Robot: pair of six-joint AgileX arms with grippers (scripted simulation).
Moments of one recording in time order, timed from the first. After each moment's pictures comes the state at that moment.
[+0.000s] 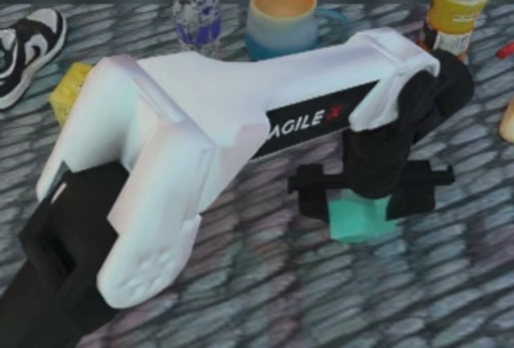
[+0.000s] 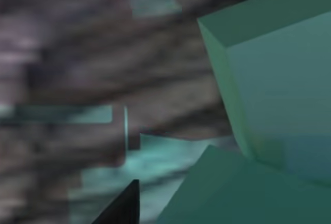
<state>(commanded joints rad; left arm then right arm) -0.93 2.52 2.09 -1.12 -0.02 -0.91 0.00 0.00 0.00 0.00 0.00 0.00</state>
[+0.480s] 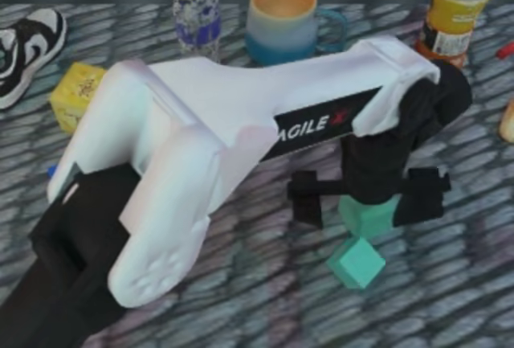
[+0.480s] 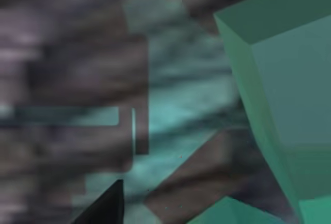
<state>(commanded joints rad) -0.93 2.49 2.11 -1.14 -0.02 -0.91 0.00 0.00 0.00 0.00 0.00 0.00</state>
